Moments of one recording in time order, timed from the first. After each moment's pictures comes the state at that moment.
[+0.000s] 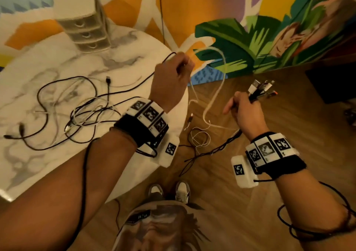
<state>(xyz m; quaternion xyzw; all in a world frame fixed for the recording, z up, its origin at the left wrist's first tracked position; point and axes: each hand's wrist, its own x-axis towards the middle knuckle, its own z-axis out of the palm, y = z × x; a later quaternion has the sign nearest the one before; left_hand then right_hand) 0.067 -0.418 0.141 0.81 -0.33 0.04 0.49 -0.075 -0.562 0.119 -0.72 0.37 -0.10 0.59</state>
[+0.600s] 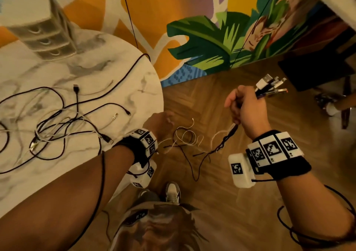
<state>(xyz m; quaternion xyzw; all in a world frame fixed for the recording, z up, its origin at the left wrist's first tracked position) 0.036 -0.443 0.017 0.88 -0.29 -0.33 0.20 -0.113 -0.608 0.138 -0.67 0.37 -0.17 0.62</state>
